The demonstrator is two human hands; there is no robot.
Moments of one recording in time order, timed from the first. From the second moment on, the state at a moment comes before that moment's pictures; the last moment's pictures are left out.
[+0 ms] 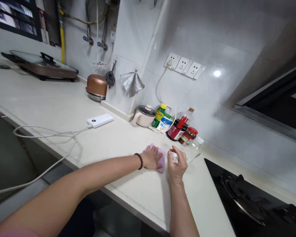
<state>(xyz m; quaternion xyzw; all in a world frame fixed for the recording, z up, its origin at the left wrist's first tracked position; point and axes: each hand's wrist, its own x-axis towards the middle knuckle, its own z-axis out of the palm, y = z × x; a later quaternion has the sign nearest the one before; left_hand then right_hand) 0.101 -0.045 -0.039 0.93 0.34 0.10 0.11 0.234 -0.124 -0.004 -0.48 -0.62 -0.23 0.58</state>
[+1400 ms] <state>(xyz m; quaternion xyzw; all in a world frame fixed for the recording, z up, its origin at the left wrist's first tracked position) -0.110 -0.133 -0.030 0.89 0.44 0.08 0.14 0.254 -0.119 -0.030 -0.55 -0.60 -0.14 0.57</state>
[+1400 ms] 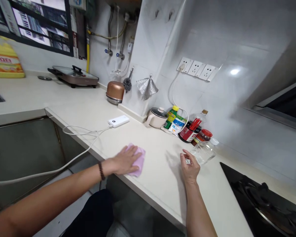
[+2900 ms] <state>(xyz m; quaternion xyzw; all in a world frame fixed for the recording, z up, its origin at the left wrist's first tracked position) -0.044 -0.002 0.018 0.78 0.51 0.34 0.11 0.215 -0.119 -0.025 -0.53 -0.71 -0.06 0.46</state>
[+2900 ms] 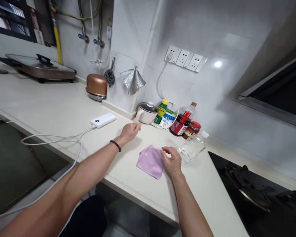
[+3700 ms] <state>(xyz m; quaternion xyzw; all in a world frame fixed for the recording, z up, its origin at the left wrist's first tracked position) -0.026 0.013 0.010 0.81 0.51 0.28 0.13 0.228 0.069 -0.045 -0.72 -0.67 -0.03 0.18</state>
